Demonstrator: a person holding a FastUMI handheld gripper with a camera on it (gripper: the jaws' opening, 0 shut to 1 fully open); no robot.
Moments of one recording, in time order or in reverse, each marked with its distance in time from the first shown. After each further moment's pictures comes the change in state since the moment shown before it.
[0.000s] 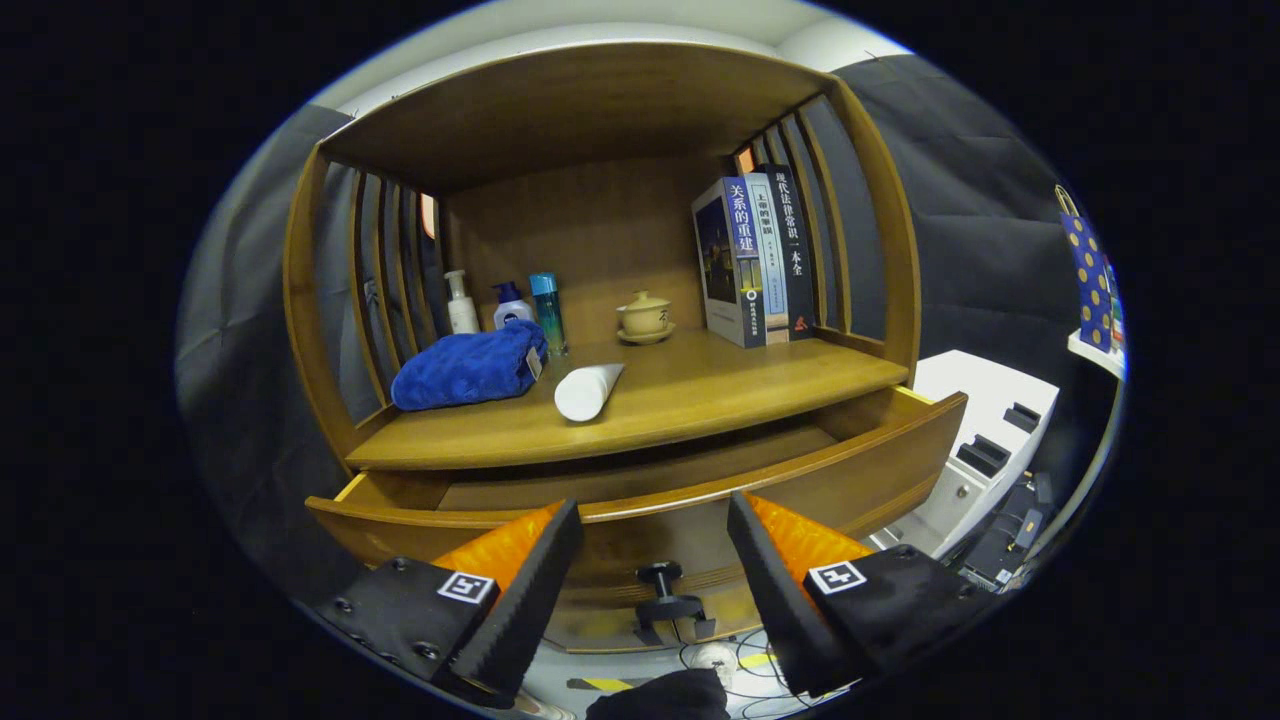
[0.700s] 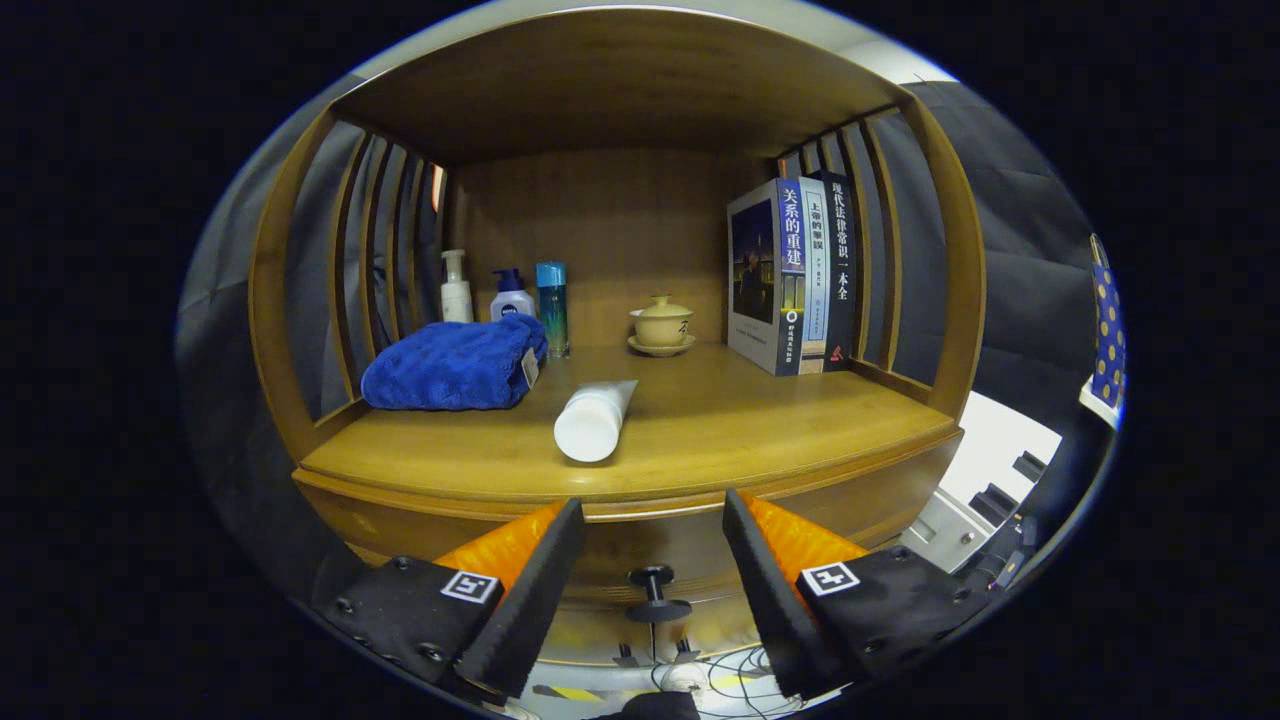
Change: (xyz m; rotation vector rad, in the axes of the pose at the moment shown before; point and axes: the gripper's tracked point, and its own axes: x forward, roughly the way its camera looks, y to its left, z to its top) arm 0.051 0.010 0.019 -0.102 -0.016 -0.017
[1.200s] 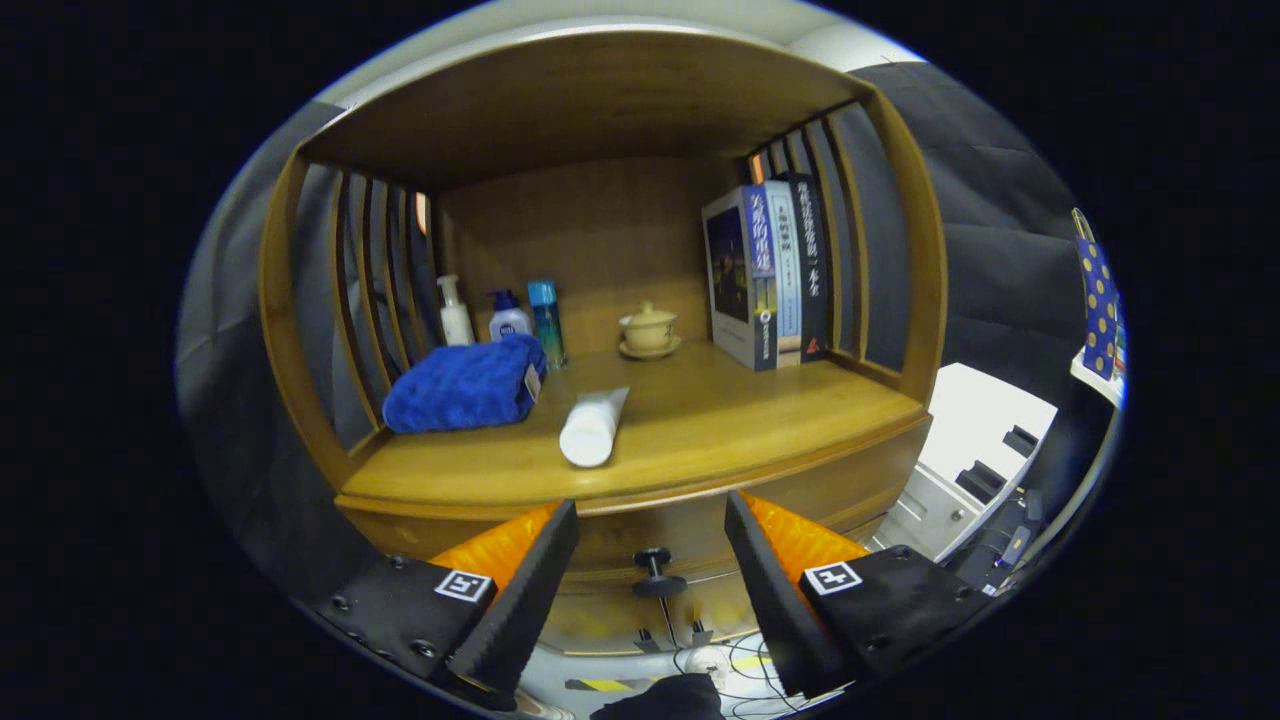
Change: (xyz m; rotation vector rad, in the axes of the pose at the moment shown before) arm -0.056 -0.009 0.039 0.116 -0.008 0.001
